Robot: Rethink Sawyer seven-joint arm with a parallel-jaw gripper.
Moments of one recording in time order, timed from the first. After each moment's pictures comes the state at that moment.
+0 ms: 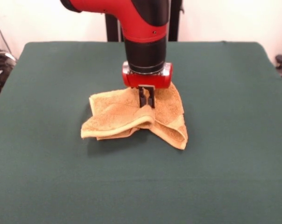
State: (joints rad) arm -0.30 -0.45 0.06 1.61 -0.02 0.43 1.65
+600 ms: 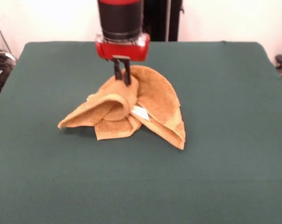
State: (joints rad) arm -0.39 -0.61 0.07 1.71 -0.08 0.45 1.65
